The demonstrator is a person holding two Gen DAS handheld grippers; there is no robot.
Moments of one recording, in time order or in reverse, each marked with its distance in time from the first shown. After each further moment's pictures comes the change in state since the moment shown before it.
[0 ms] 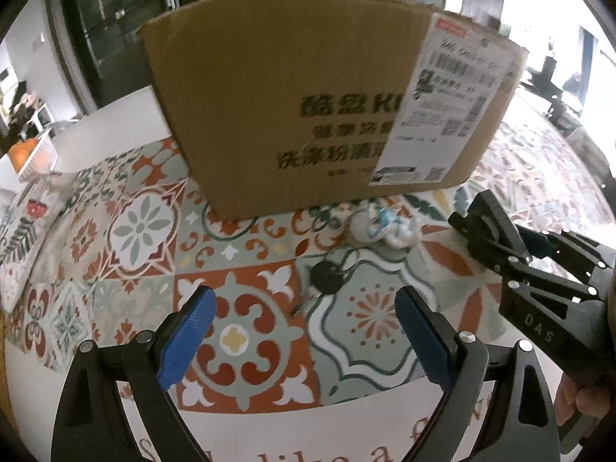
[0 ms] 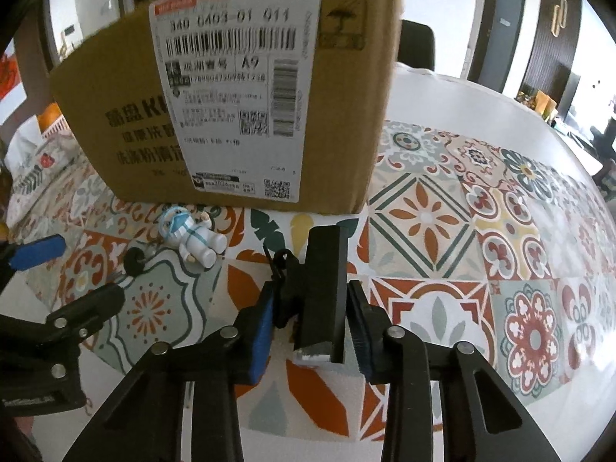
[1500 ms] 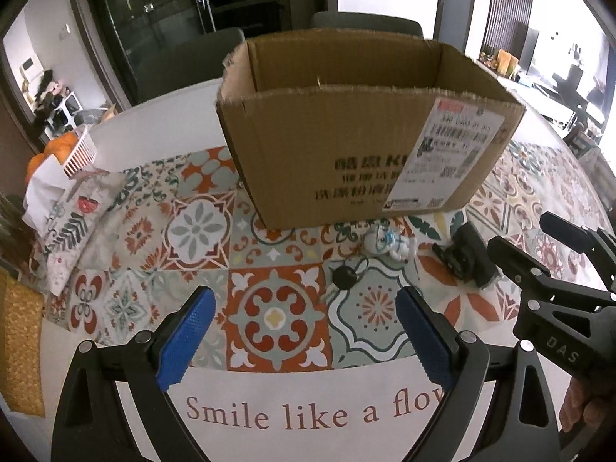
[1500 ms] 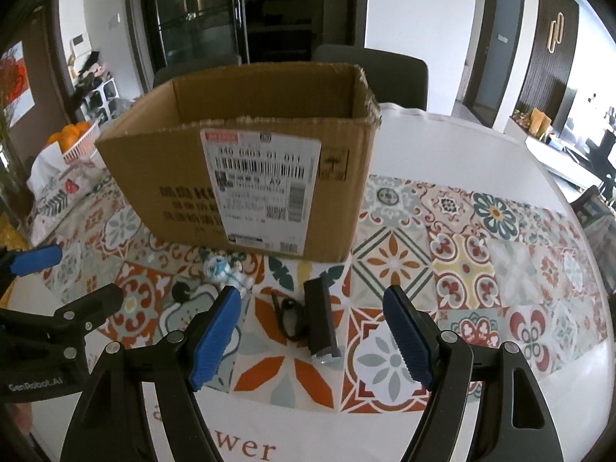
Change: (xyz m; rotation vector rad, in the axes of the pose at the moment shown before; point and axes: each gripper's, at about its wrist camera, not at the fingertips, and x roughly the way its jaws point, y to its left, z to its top) left arm -0.054 0.005 0.021 -0.069 0.065 0.101; right arm -0.063 -0.001 0.036 -0.032 -0.046 -0.005
